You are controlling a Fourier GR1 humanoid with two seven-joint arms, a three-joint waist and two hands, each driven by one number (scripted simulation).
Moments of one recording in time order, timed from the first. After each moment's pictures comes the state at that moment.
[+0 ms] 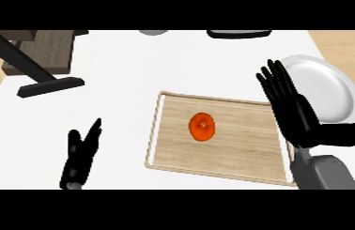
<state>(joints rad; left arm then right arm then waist) 0.03 0.32 -0.31 -1.32 0.25 0.31 0.17 -0.19 -0.28 0.16 -1.53 -0.47 0.02 -0.16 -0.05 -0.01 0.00</state>
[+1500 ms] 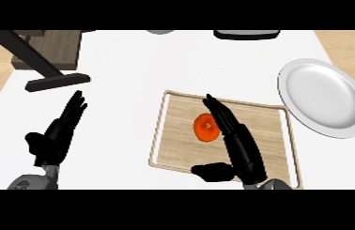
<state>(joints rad) -0.06 0.38 -0.14 -1.31 0.22 0.11 -0.16 -0.17 -0.25 0.63 -1.64 0.47 -0.42 0.17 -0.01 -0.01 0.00</state>
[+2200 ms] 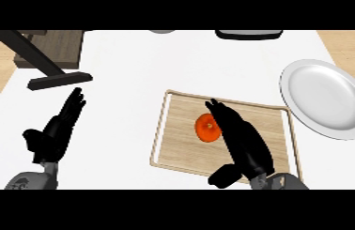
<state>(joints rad) -0.07 0.36 -0.11 -1.32 0.20 0.09 -0.14 -0.25 -0.31 0.64 -1.76 0.57 0.01 0.66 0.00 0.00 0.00</state>
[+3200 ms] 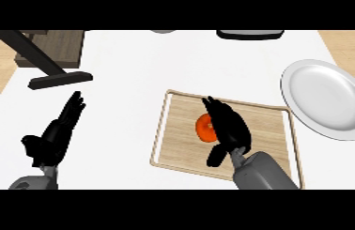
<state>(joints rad) -0.05 0.30 -0.02 -1.32 0.11 0.00 -0.17 -0.32 -0.13 0.51 -1.40 0.78 0.15 0.59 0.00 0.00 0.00</state>
